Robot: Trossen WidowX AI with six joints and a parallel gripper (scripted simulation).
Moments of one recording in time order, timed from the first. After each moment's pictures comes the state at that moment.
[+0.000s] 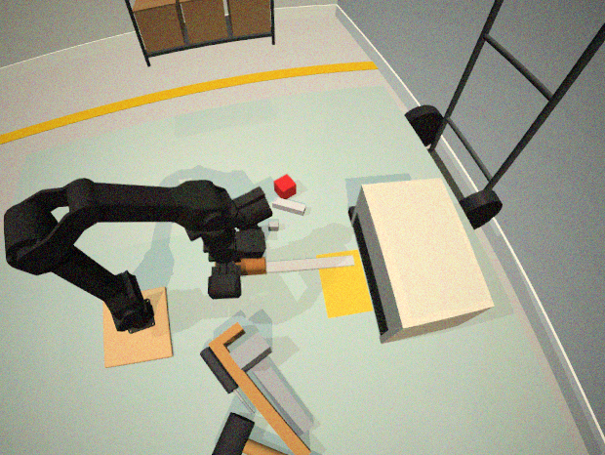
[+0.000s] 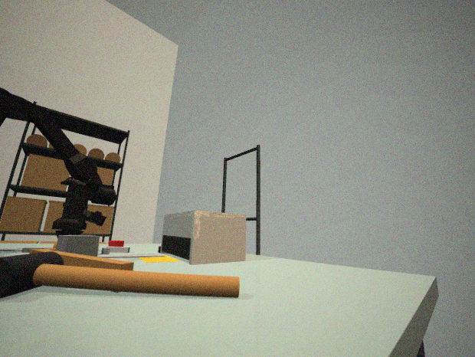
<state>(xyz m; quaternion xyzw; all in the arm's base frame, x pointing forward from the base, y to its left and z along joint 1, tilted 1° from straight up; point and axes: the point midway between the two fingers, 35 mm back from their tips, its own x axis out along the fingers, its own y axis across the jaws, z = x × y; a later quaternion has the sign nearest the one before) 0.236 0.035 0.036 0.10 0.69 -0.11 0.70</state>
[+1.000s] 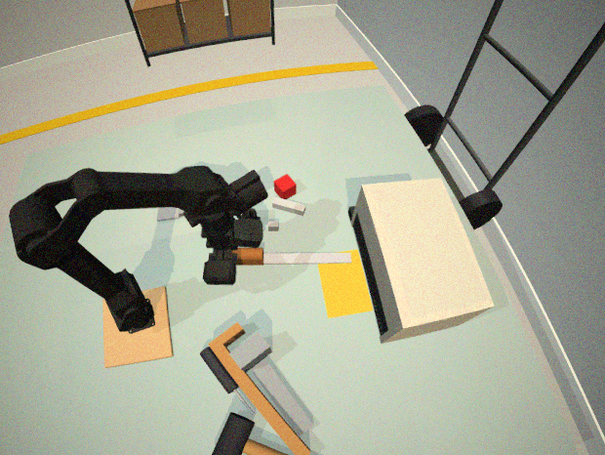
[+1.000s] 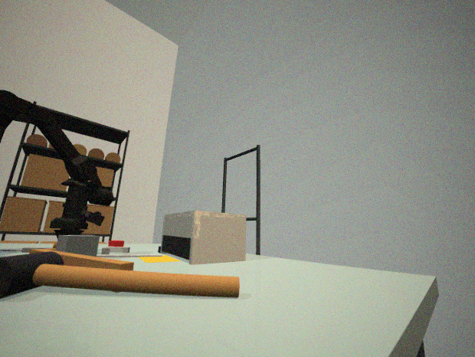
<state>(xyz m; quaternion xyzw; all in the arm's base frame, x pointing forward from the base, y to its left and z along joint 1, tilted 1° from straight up) 0.240 0.063 0.037 0.13 0.69 -0.14 0.70</state>
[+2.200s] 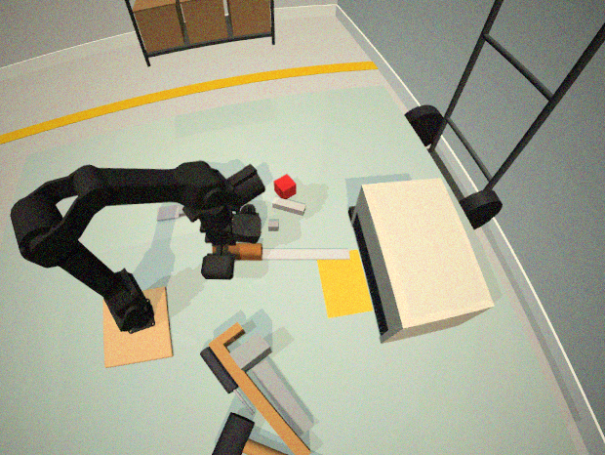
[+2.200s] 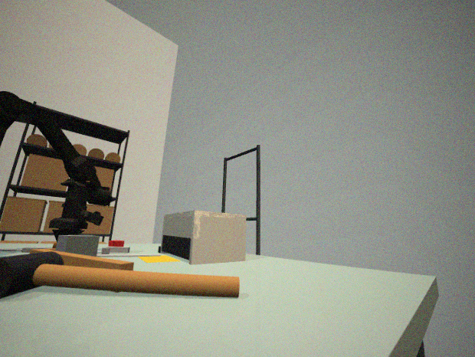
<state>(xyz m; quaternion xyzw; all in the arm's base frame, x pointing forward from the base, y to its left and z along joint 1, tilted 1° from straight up) 0.241 0.074 0.037 0.13 0.69 -0.14 0.70</state>
